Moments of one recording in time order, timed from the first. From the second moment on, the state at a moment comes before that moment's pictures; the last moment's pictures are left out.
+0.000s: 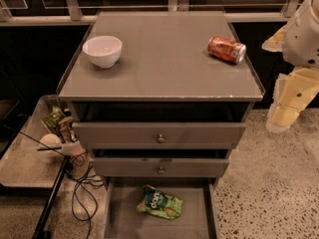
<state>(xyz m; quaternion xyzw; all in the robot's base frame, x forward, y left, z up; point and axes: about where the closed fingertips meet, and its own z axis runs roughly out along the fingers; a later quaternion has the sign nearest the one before) 0.438 -0.216 0.977 -0.60 0.78 -0.04 0.16</state>
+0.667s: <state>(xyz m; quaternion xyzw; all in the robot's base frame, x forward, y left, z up) 0.434 -0.214 0.962 -0.59 0.79 -0.02 0.16</state>
